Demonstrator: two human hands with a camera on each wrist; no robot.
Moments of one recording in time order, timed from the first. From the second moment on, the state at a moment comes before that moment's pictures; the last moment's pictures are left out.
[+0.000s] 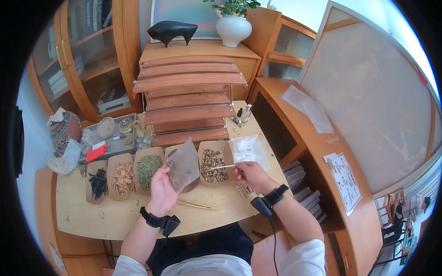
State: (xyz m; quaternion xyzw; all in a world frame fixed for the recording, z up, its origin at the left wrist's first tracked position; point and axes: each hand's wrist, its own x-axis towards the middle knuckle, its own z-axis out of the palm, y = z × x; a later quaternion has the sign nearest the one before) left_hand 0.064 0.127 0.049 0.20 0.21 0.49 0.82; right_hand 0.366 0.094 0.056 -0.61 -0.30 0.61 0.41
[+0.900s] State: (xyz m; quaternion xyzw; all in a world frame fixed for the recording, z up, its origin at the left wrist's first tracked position) left_hand 0.065 0.126 0.049 0.21 0.22 0.49 0.82; right_hand 0.379 0.088 0.075 -0.71 -0.50 0.35 0.36
